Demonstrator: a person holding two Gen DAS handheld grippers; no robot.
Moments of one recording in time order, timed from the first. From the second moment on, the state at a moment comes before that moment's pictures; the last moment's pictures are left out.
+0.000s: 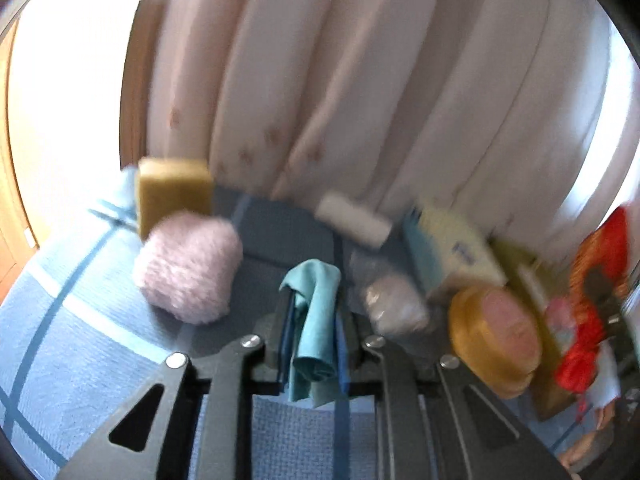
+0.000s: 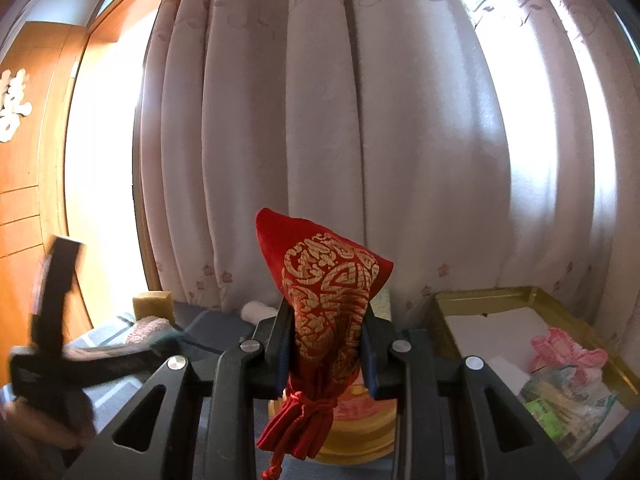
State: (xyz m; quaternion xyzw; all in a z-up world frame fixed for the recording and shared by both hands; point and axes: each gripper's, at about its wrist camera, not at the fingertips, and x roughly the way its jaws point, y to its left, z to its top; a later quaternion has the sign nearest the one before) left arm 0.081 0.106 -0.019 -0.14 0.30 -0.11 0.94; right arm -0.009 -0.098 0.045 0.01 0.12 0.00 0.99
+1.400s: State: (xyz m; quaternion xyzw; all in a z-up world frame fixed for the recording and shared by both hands) left arm 0.038 -0.014 0.003 0.00 0.21 -0.08 0.98; right arm -0.032 -0.186 0.042 -0.04 0.12 -0.09 0.99
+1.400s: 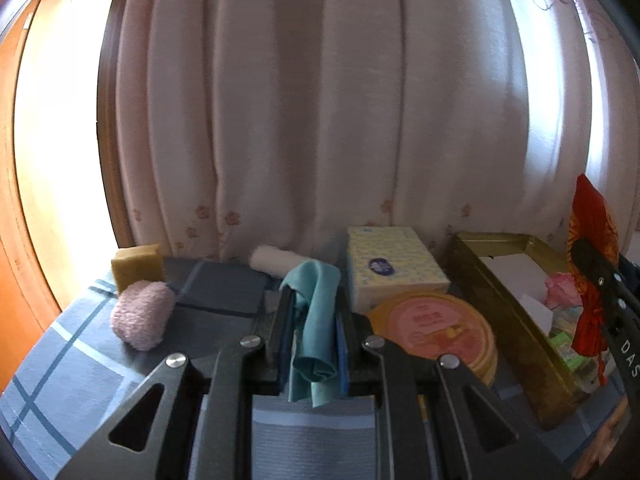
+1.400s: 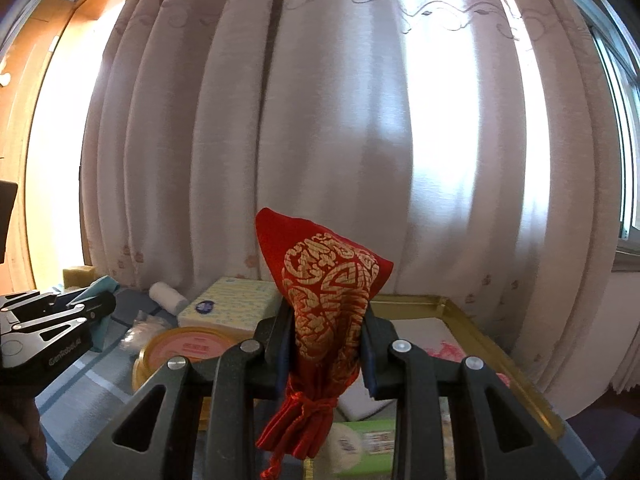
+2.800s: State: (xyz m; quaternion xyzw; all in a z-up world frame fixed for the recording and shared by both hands) left arm 0.038 -0.178 0.021 0.01 0.21 -0.22 0.95; right arm -0.043 -0.319 0.046 -0.04 0.12 -0.20 0.97
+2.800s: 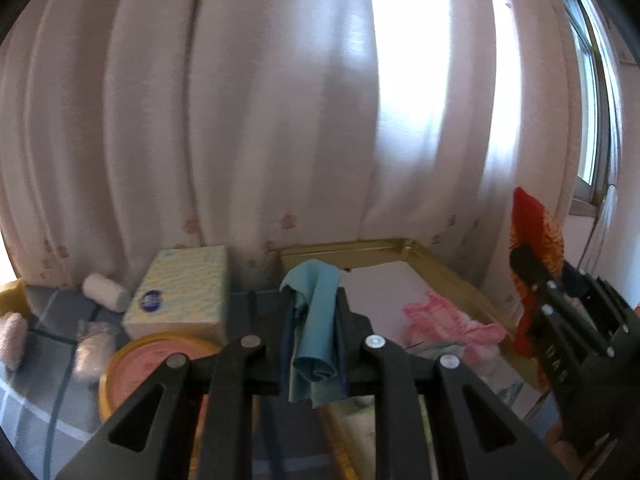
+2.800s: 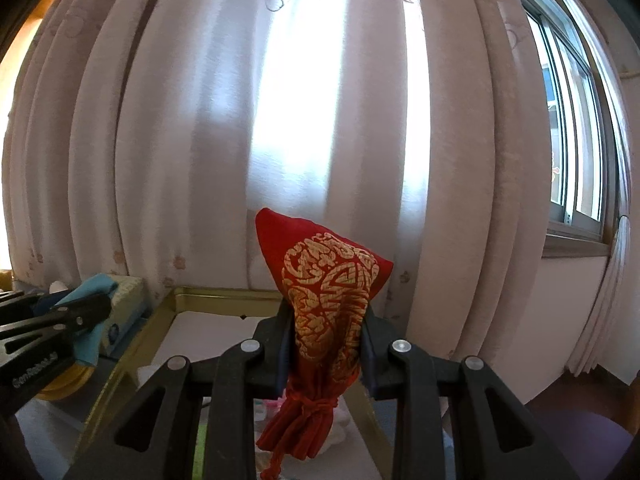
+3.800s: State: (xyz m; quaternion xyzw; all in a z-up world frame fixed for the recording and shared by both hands) left arm 0.047 -0.219 0.005 0.05 0.25 -0.23 0.94; right arm -0.012 -0.339 0.034 0.00 0.17 -0.15 0.97
